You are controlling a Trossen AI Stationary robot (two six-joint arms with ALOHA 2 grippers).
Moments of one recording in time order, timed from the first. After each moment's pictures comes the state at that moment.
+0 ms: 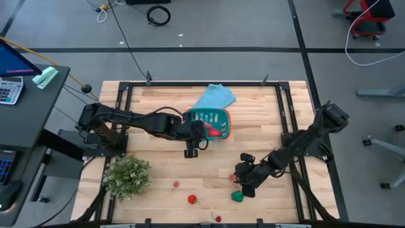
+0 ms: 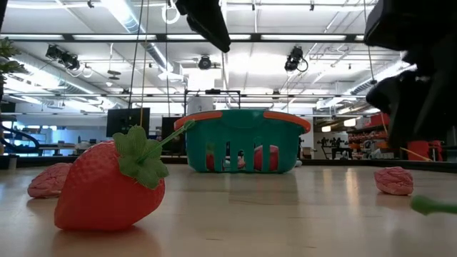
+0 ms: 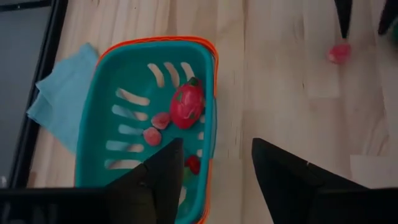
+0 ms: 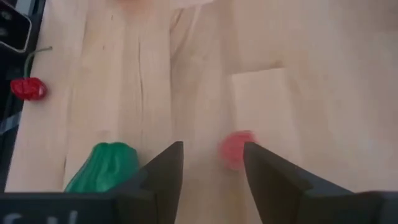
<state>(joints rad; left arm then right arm) -0.14 1.69 1.55 -0.81 -0.31 -0.07 0.61 1.56 0.71 -0.07 0.26 0.68</state>
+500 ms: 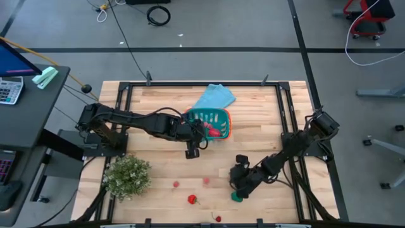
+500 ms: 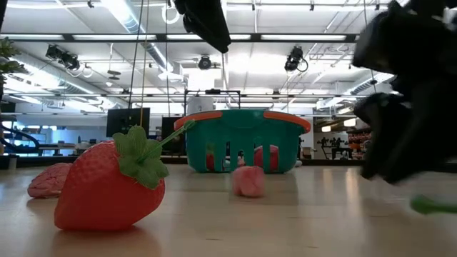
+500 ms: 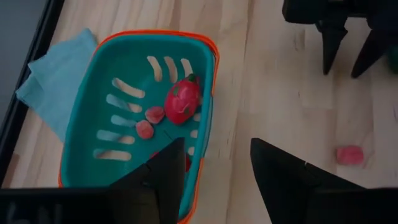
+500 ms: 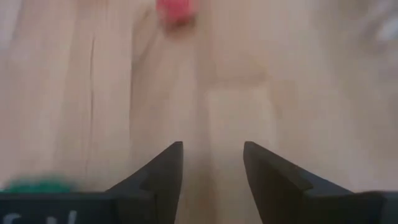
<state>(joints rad) -0.15 1.69 1.55 -0.82 -0.31 -0.18 0.61 1.73 0.76 -0.01 0.38 0.61</state>
